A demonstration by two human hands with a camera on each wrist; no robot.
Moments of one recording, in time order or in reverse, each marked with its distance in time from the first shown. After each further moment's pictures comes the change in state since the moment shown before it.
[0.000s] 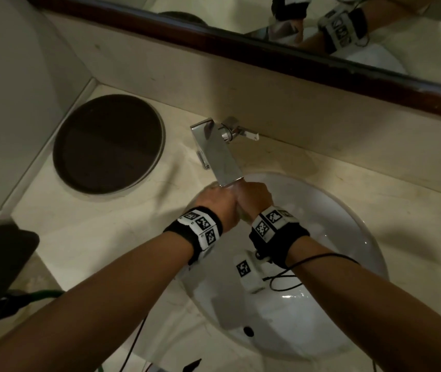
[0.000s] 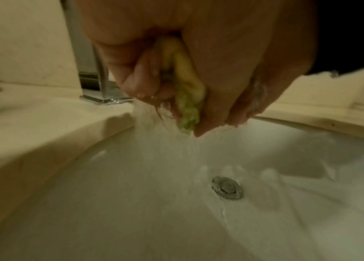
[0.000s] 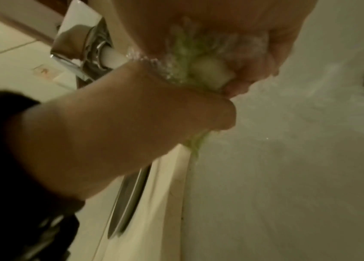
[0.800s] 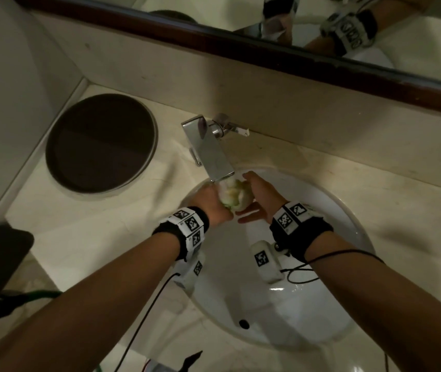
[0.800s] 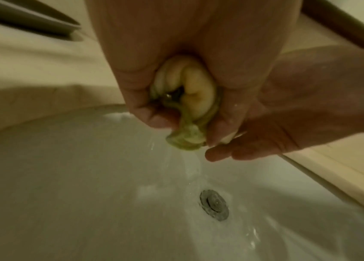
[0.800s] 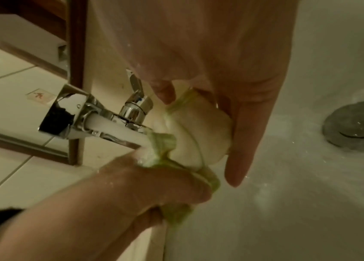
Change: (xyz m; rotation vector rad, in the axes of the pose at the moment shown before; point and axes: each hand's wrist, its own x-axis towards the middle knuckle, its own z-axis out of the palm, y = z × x) left_hand 0.004 -0.009 0.014 -0.365 -0.152 -0.312; right_hand -0.010 0.019 -0.035 0.545 -0.296 0.194
